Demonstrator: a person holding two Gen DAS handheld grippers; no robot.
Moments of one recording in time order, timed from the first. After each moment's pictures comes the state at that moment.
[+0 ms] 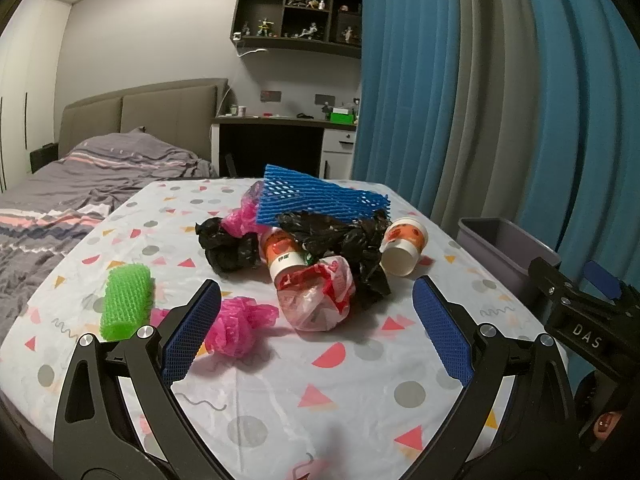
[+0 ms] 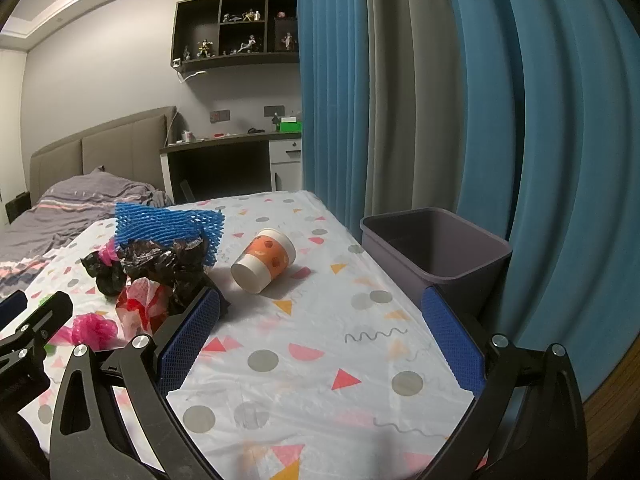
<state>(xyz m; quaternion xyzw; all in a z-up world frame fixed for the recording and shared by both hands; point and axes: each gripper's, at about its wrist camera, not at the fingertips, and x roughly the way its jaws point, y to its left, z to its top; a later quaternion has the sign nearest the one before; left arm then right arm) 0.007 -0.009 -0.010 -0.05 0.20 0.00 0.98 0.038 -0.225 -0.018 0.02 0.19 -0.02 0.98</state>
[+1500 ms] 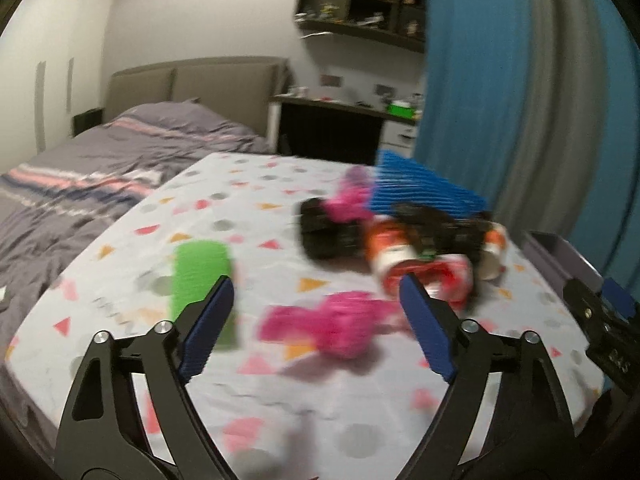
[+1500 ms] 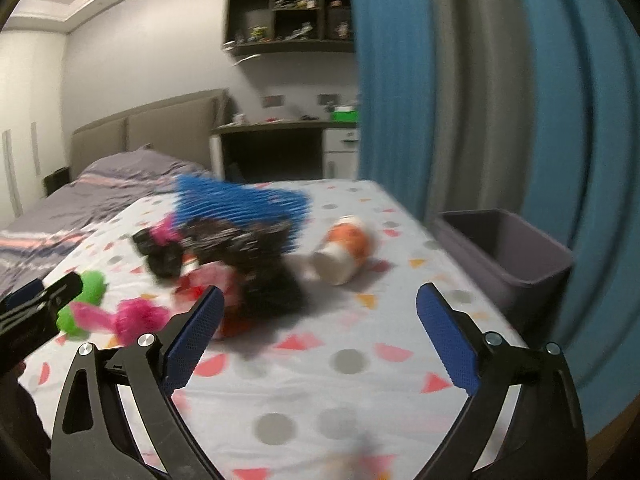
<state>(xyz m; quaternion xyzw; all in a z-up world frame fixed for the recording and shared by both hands) 0.014 0.089 -0.028 -0.09 0.23 0.10 0.96 0.058 -0.151 -0.032 0.00 0.21 0.08 0.97</state>
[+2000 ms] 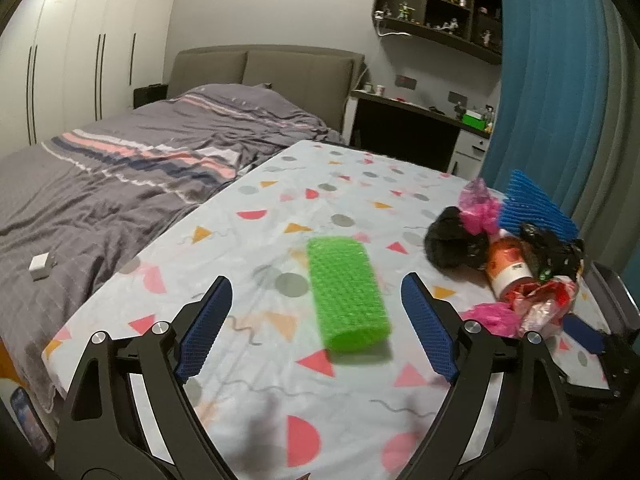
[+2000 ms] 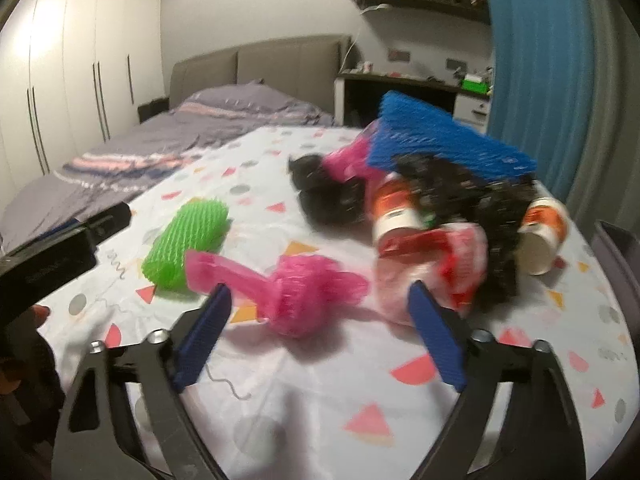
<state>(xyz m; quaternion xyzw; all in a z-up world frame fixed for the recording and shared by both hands) -0.008 0.190 -0.043 -0.13 0.24 0.20 0.94 0.080 -0.004 -0.068 -0.07 0.29 0.26 0.92</state>
